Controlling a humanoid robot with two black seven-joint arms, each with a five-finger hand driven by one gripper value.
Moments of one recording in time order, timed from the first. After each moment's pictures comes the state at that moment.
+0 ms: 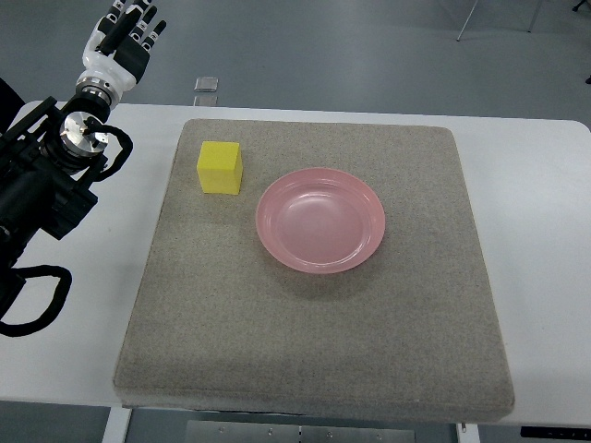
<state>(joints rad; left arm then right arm) -1.03 0.17 -0.95 -0.35 0.00 -0.22 -0.23 0.03 0.00 -0.09 0.13 -0.07 -0.08 0.00</state>
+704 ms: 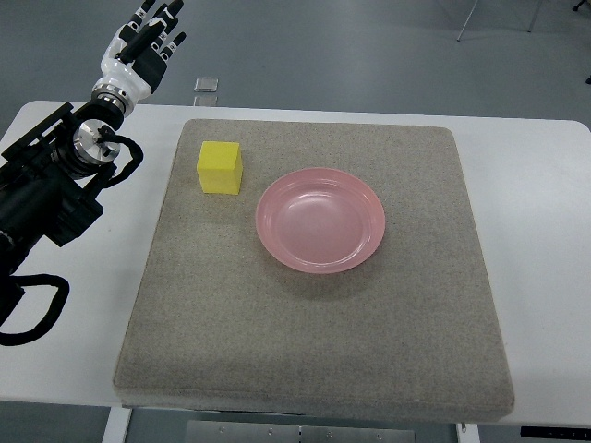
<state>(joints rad) -1.01 0.17 -0.85 -0.42 0.01 -0.19 -0.22 0.03 0.00 -0.09 0.13 -0.07 -0.08 0.00</state>
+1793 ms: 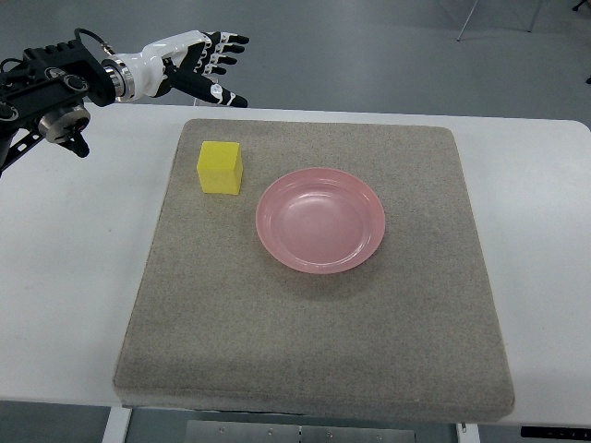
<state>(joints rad) -1.33 0.49 0.05 -0.80 0.47 -0.22 -0.21 0.03 0.00 -0.09 0.13 -0.07 -0.08 0.00</state>
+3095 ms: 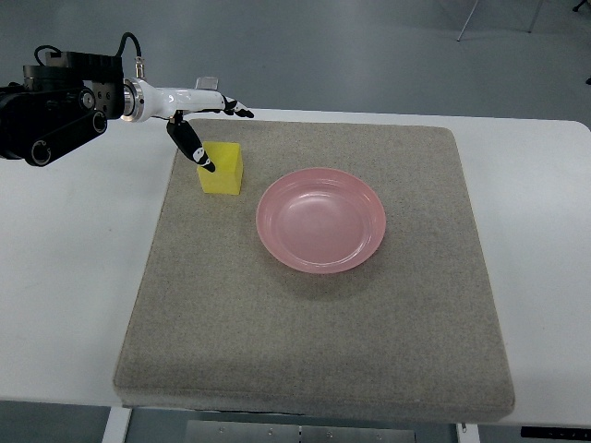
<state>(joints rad) -1.37 0.41 0.21 -0.67 1.06 -0.28 -0.37 0.03 0.00 -0.09 0.13 -0.07 -0.08 0.00</state>
